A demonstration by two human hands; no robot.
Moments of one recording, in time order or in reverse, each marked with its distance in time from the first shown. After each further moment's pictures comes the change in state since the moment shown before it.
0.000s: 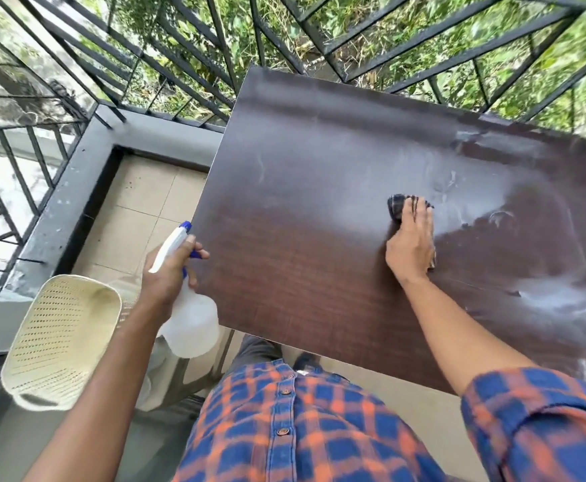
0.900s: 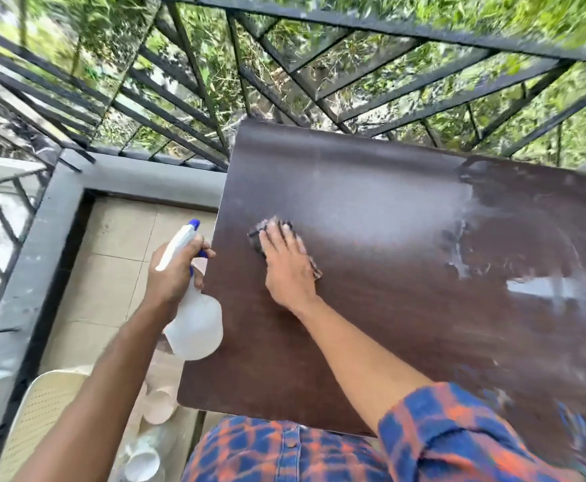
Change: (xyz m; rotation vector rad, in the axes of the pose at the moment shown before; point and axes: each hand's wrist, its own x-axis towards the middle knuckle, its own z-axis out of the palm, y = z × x) left_hand 0.147 0.084 0.019 0.085 -0.173 0.008; right_hand 0.015 -0.228 0.086 -0.099 -0.251 -0.468
